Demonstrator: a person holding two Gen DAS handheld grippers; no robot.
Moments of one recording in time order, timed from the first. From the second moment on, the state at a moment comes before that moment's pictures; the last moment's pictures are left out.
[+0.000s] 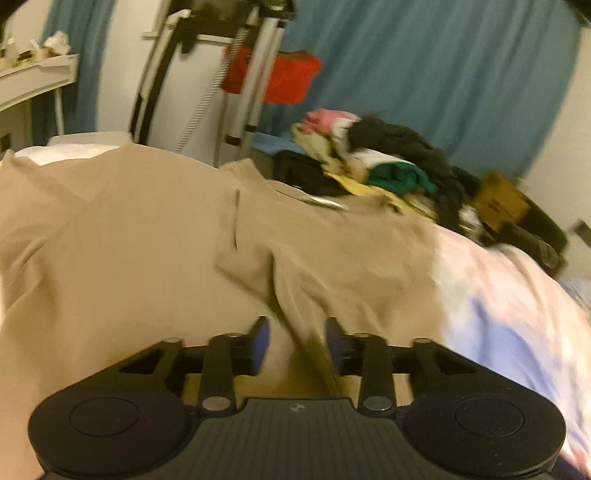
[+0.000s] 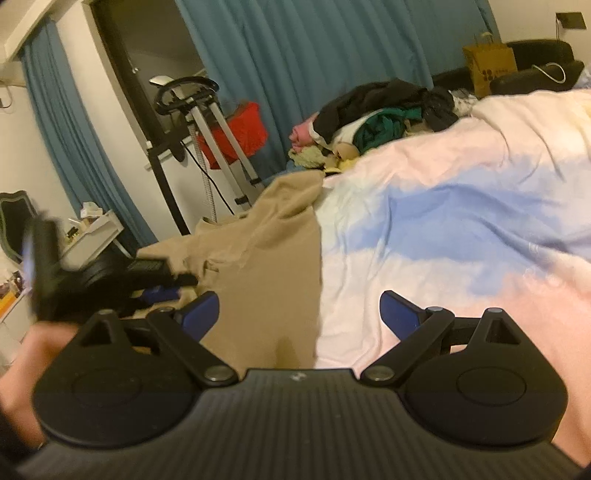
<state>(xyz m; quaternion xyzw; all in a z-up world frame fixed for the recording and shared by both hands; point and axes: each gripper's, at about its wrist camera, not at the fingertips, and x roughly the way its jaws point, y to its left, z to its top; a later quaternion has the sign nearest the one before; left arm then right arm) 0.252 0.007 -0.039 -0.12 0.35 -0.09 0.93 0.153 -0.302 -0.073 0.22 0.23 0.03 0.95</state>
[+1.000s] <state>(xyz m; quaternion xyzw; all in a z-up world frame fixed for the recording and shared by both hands) -0.027 0.004 -0.094 -0.15 0.50 -0.20 0.83 0.025 -0.269 -0.002 0.15 0.17 0.01 0.97</state>
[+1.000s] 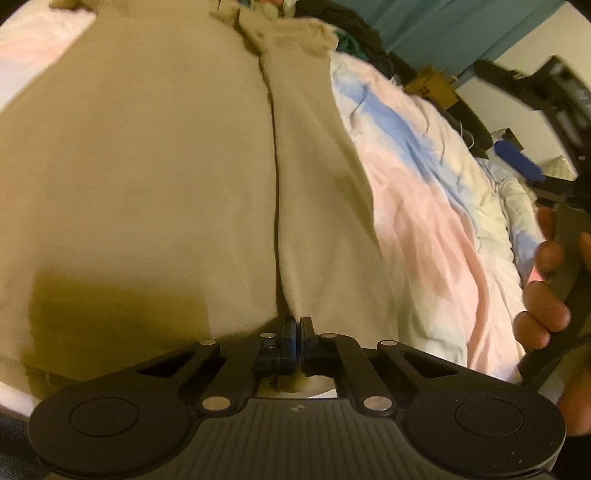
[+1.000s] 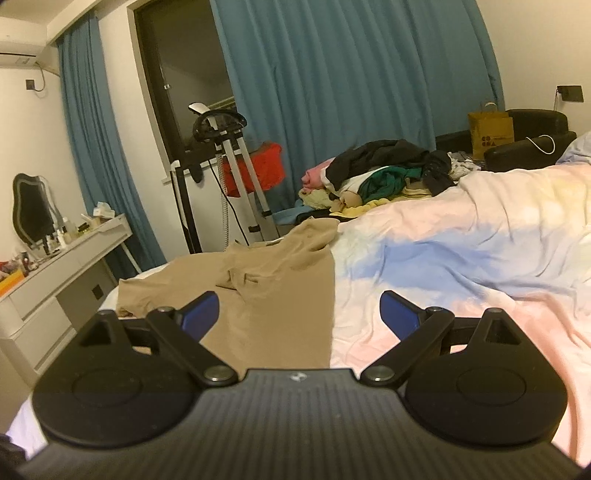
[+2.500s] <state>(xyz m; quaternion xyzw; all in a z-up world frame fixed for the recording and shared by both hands) 0.065 0.186 -0.011 -0.13 0.29 0.05 0.95 0.294 -0.018 -0.051 -0.04 0.23 0.26 0.94</state>
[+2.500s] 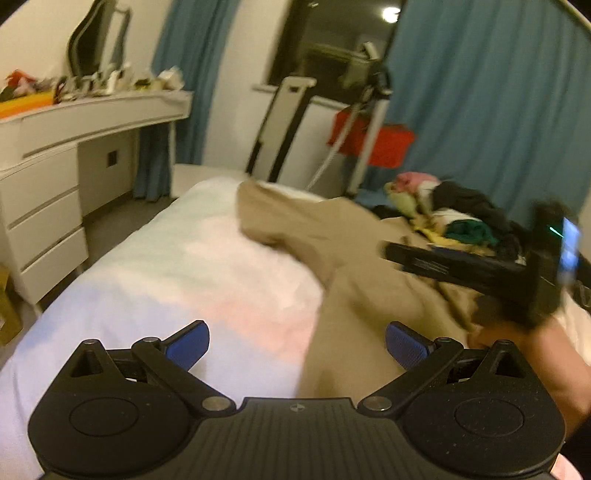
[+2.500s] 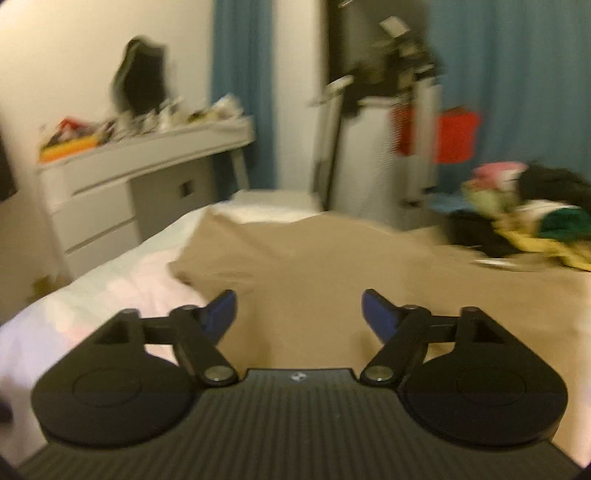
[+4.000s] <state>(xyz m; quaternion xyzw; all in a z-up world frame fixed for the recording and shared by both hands) 0.102 0.126 -0.065 -0.07 0.32 0.01 0.94 0.346 -0.213 -0.094 0.16 0.26 0.09 0.95</state>
